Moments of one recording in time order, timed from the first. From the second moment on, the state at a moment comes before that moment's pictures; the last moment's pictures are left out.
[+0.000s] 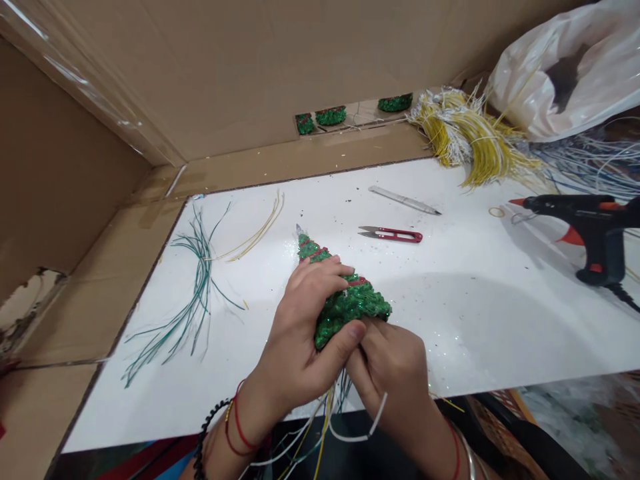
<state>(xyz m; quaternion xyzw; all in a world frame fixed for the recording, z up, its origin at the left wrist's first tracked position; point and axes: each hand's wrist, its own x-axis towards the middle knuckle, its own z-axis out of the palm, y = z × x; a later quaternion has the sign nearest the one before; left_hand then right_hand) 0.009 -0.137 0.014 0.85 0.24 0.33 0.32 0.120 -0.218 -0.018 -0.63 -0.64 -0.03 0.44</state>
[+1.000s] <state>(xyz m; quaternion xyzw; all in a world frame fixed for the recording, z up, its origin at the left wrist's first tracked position) 0.008 -0.137 0.009 0.85 0.22 0.36 0.31 0.121 -0.217 -0.018 -0.64 -0.65 -0.05 0.41</state>
